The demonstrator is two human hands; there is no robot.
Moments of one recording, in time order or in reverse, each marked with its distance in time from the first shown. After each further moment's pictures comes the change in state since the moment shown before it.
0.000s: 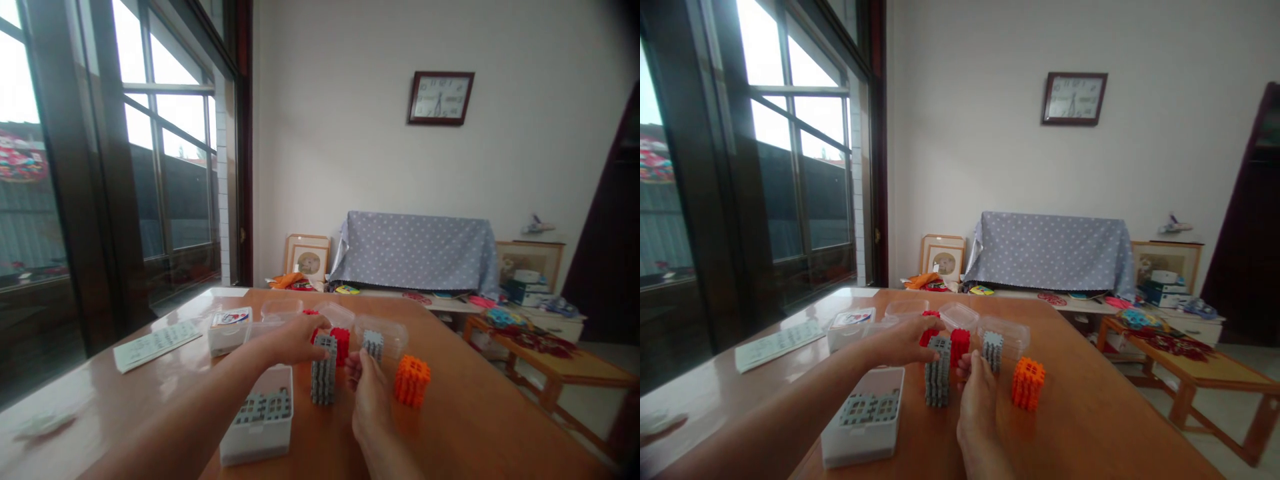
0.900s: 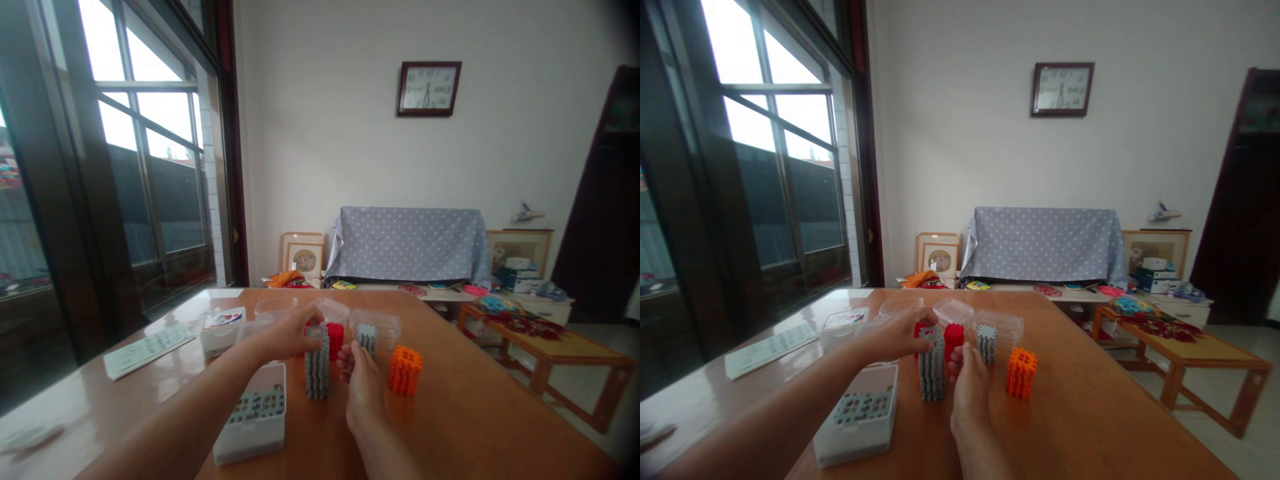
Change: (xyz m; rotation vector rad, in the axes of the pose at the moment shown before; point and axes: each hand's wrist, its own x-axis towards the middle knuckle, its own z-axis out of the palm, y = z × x) left_hand 0.008 0.001 0.006 -0.013 0.098 0.035; right_hand 0.002 -0.005 0.001 0.014 -0.009 0.028
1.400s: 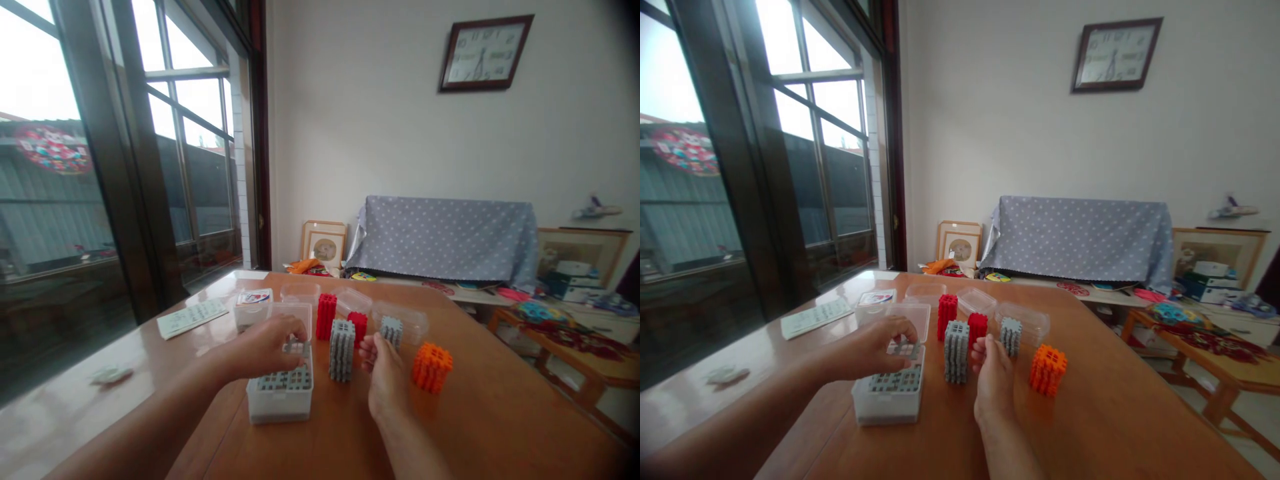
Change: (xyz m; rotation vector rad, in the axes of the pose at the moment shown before) left_hand -0.101 -0.011 -0.034 0.078 -0.077 -0.148; right_hand 0.001 0.011 -0.004 -0.020 -0.019 0.013
